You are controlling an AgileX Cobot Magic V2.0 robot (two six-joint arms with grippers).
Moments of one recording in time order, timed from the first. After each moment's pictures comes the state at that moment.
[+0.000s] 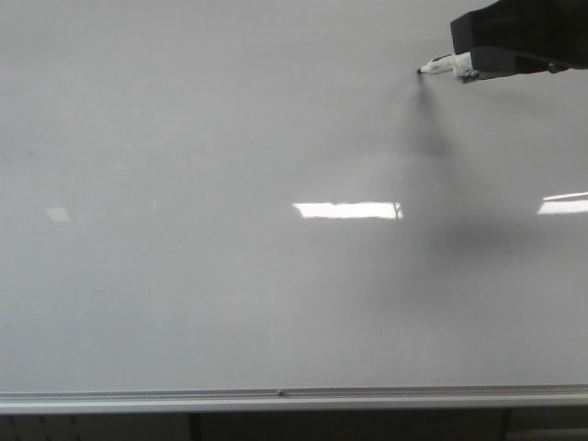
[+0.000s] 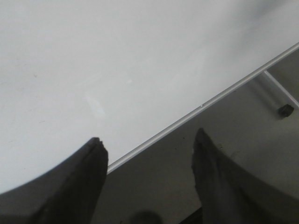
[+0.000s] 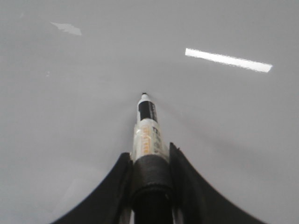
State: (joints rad) left arm -0.18 0.94 -0.98 -0.35 0.97 0.48; right arm 0.35 1.31 -0.66 0.47 -0.34 -0.46
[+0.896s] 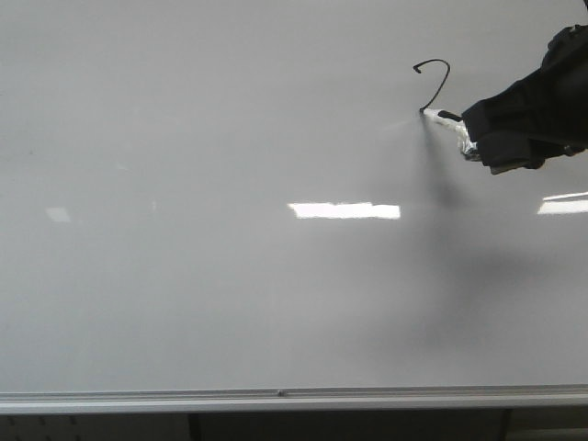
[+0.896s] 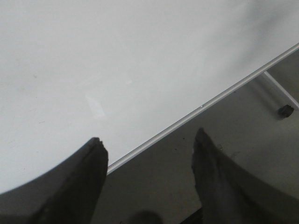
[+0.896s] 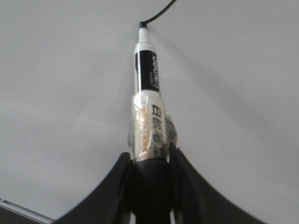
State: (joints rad) left arm -0.18 0.94 -0.98 -0.35 0.96 0.48; right arm 0.28 1.36 -0.66 0.49 -0.06 -0.49
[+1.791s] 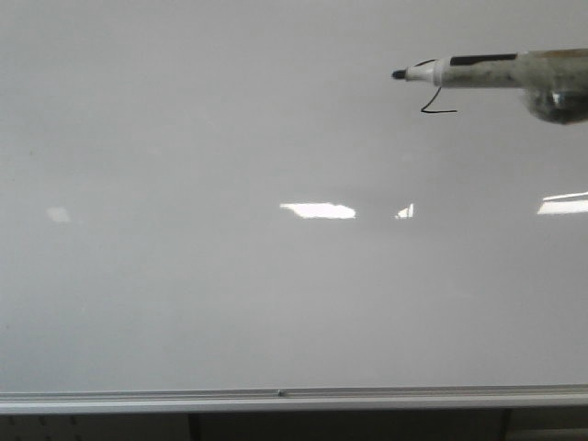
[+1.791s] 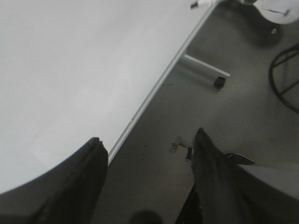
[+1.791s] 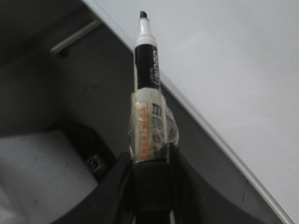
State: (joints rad) left arm -0.38 1.01 -1.10 -0.57 1.12 0.82; right arm 0.27 0.94 -0.88 0.49 1.07 -0.78
